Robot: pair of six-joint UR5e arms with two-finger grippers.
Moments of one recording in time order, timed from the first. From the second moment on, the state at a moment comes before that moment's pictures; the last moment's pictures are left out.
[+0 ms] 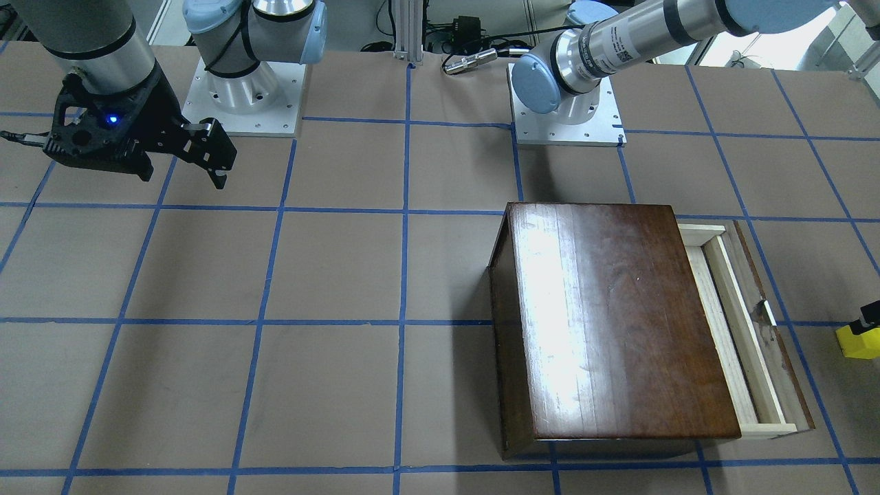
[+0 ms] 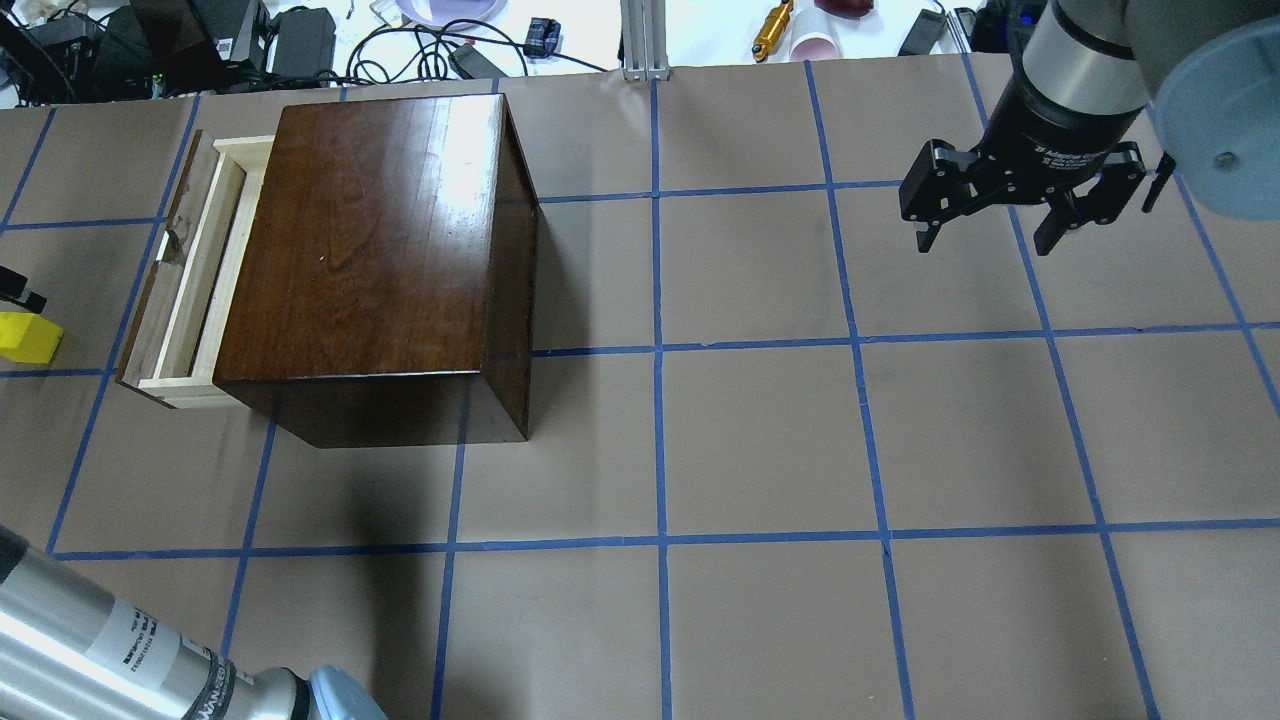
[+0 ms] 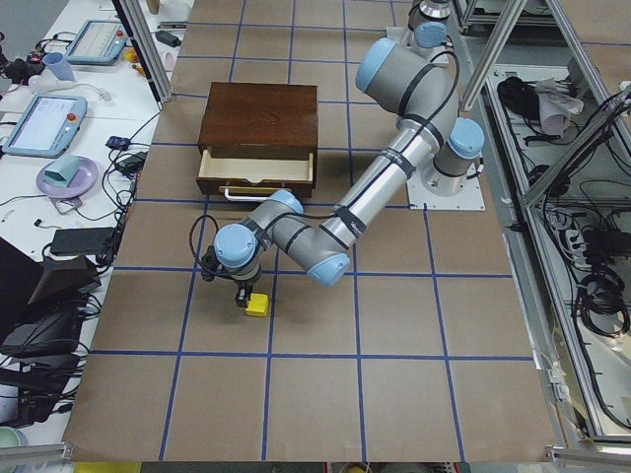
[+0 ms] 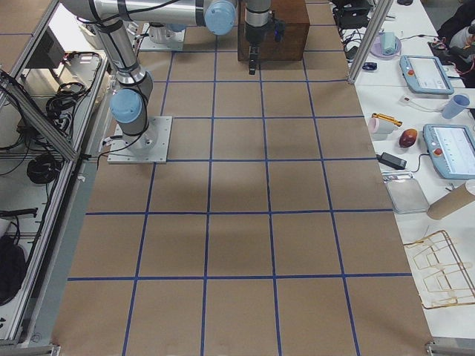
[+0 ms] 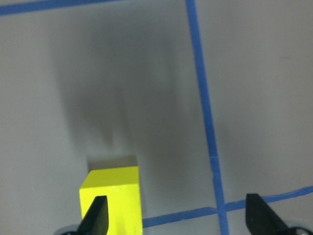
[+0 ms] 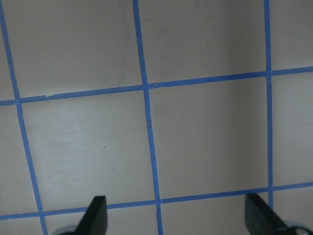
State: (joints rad) left arm -0.74 -2.27 -1.25 -1.24 1.46 0.95; right arm 1.52 -1.59 1.63 -1.60 -1.59 0.04
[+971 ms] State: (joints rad) left arm -0.73 -2.35 -1.25 -1.14 1.54 0.93; right arm 1.52 -1.59 1.63 -1.60 -1.59 0.04
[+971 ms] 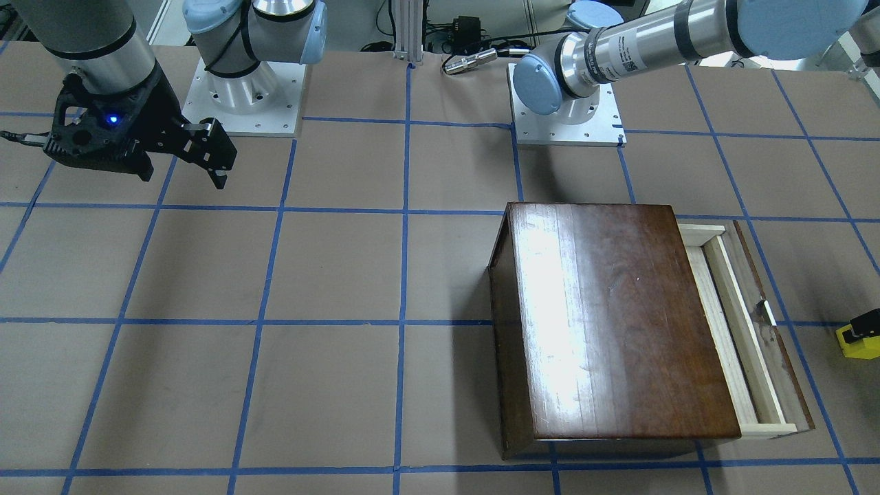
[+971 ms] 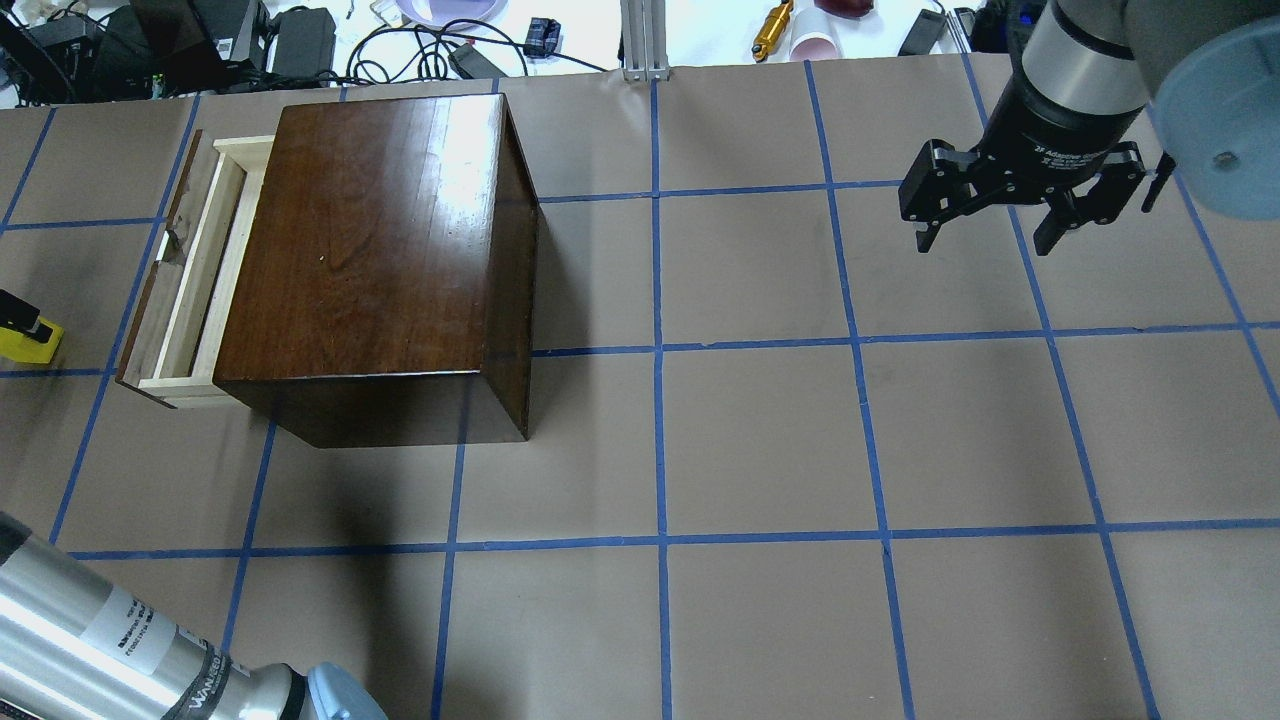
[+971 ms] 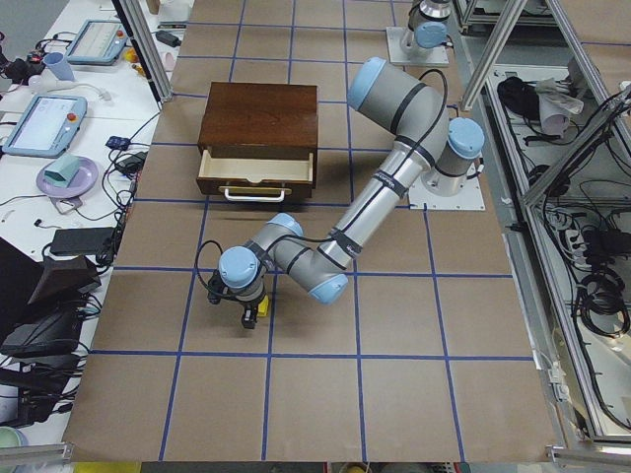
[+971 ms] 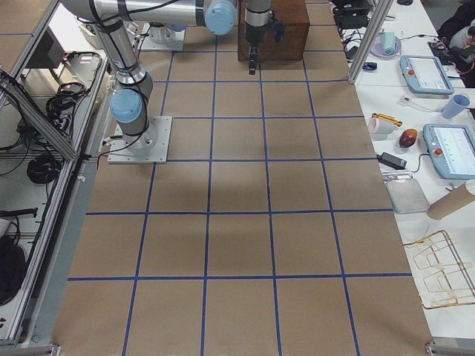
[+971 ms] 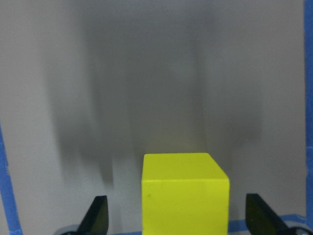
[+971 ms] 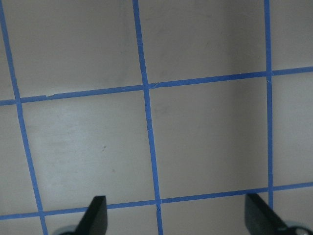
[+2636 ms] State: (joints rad) left arm -0.93 -2.01 -1.19 -1.57 1.46 0.74; right arm 1.52 -1.59 1.63 -1.60 -1.59 0.04
